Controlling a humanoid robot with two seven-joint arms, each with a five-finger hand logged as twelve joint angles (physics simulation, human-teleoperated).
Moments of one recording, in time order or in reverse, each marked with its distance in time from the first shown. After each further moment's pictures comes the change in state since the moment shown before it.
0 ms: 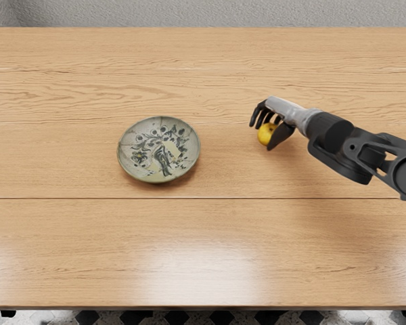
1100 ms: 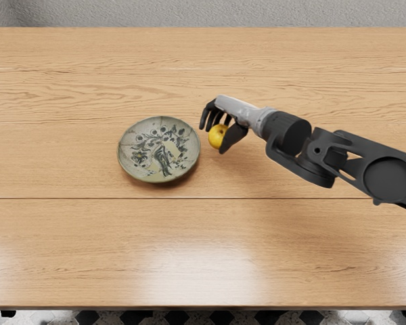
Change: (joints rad) left arm 0.000 0.000 0.000 0.000 0.000 0.000 0.000; right arm 0.033 0.113 0.035 0.134 0.000 -0.003 -0.066
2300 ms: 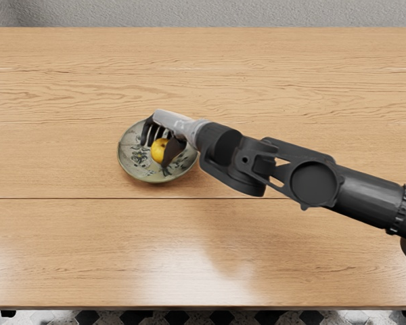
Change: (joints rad) left arm 0.000 0.000 0.000 0.000 0.000 0.000 0.000; right arm 0.056 0.306 -0.021 -0.145 -0.002 -0.006 -0.069
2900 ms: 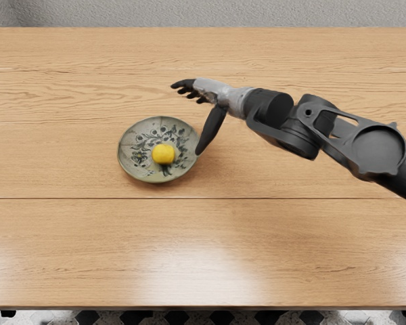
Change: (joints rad) left arm -0.002 0.000 -0.001 0.000 -0.001 -0.001 0.000; right arm -0.004 -0.225 0.181 0.071 0.272 0.143 0.002
